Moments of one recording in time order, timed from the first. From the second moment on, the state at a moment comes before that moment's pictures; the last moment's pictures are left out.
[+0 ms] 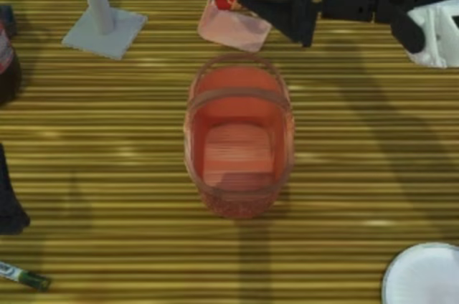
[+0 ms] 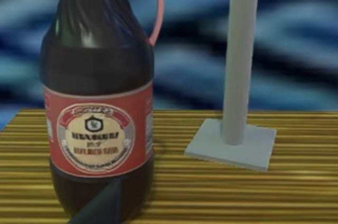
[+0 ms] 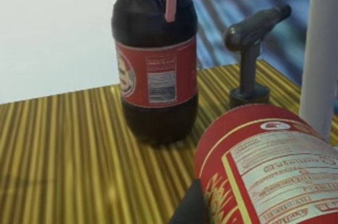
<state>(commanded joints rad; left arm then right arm) 0.00 0.00 0.00 0.00 0.00 0.00 0.30 2.13 1.41 0.58 -1.00 -0.04</state>
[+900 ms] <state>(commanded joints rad) 0.00 0.00 0.00 0.00 0.00 0.00 0.33 2.16 1.30 0.89 -1.12 0.03</state>
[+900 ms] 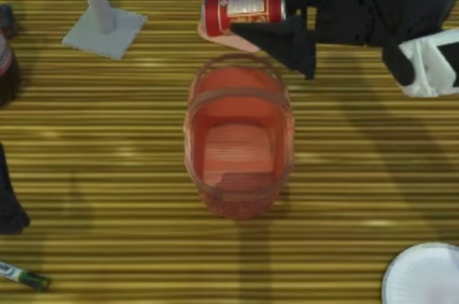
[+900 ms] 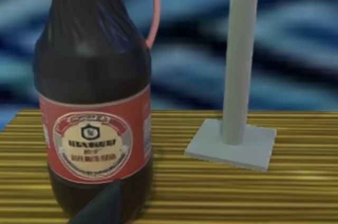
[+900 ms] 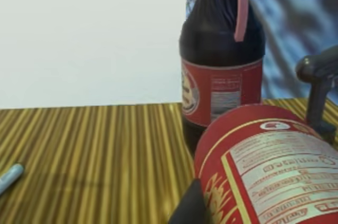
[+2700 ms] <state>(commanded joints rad) 0.00 0.00 0.00 0.00 0.00 0.00 0.33 2.30 1.24 1.09 -1.11 0.03</state>
